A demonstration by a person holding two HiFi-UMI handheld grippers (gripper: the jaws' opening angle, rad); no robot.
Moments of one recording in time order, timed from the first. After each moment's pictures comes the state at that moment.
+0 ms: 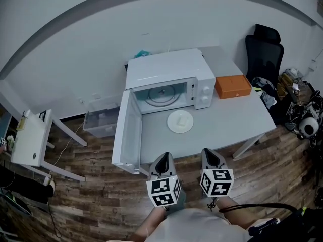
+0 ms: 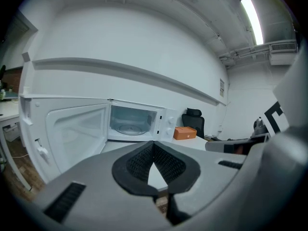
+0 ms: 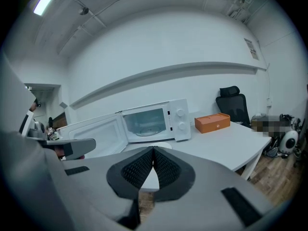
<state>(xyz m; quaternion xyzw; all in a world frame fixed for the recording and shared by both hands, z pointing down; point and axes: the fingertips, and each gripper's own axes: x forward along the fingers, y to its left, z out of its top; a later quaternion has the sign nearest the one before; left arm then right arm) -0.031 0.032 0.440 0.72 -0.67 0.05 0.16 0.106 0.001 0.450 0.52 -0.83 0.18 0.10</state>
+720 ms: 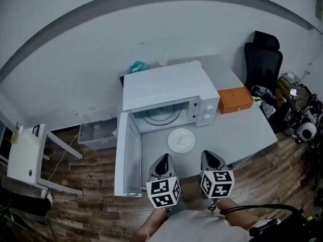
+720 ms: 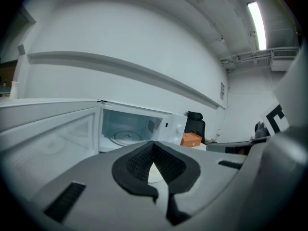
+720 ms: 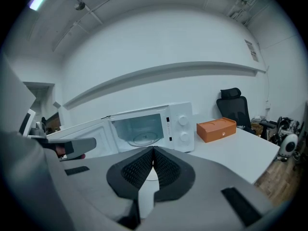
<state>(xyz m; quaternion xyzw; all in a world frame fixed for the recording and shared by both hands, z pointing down) -0.060 -0.068 0.427 0.73 -0.66 0.04 0.17 0.081 -0.091 0.435 0.54 -0.82 0.18 0.10</state>
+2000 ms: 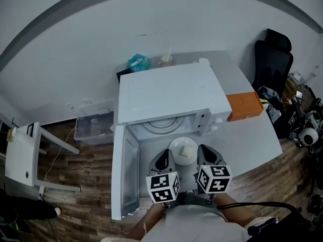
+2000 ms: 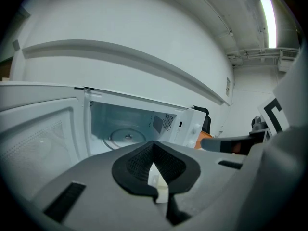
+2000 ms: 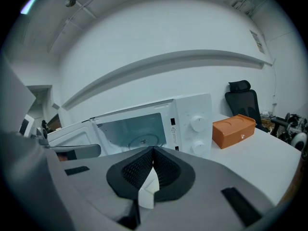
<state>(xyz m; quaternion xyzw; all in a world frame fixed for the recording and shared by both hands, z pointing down) -0.079 -0.175 0.449 0.73 -0.65 0.06 0.20 0.044 -0.205 0.447 0.52 -0.82 0.20 0.11</state>
